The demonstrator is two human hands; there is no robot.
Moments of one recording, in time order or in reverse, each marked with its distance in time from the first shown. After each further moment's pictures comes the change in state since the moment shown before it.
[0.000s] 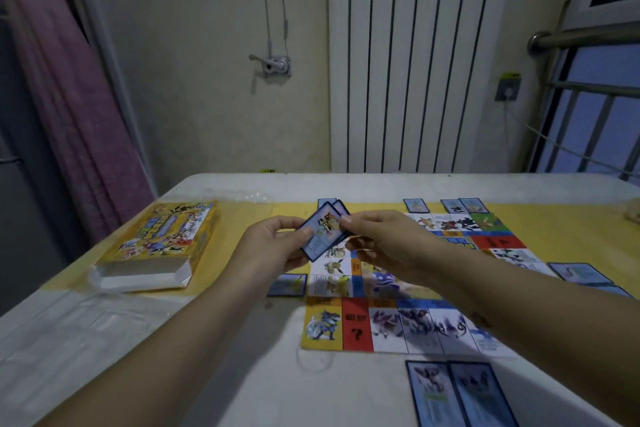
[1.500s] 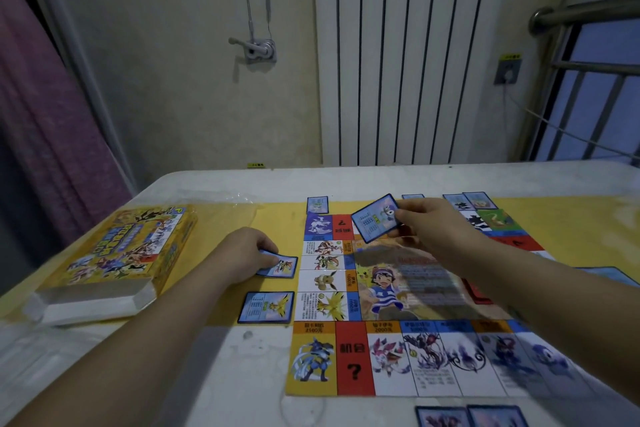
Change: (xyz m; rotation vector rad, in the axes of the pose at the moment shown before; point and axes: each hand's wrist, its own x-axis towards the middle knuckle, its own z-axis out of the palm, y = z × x) left_hand 0.111 -0.048 -0.036 1.033 -0.084 -0.022; right_hand 0.048 0.017 -0.065 -0.103 0.384 0.002
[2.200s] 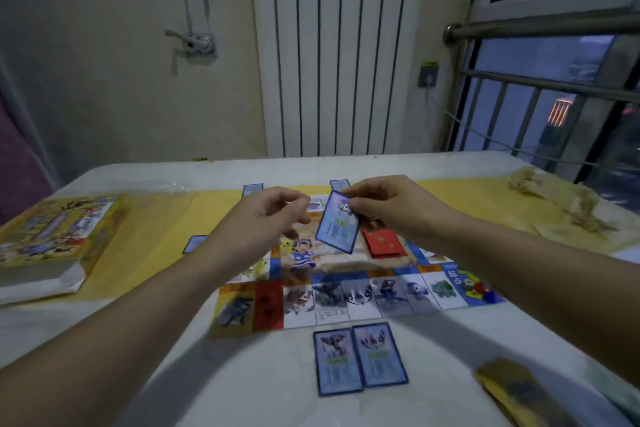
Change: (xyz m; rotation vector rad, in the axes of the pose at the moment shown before) left_hand -0.119 0.136 0.007 -0.692 -0.042 0.360; right_hand -0.086 -0.018 -0.066 -0.339 -0.121 -0.210
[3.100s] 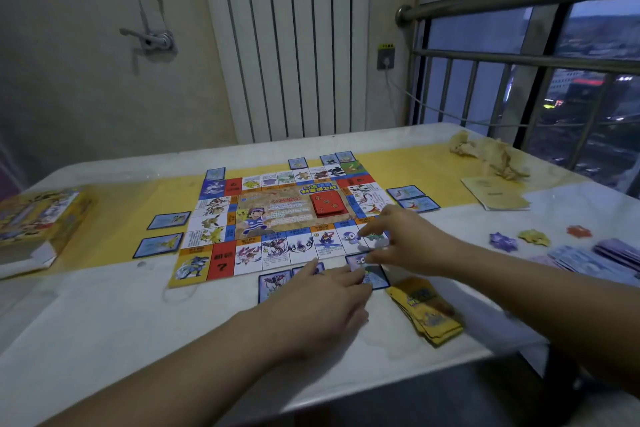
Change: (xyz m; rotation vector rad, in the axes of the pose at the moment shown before) left_hand -0.092 0.003 0.139 1.139 -0.611 0.470; right_hand -0.106 0.080 -0.040 -0.768 -0.066 -0.023
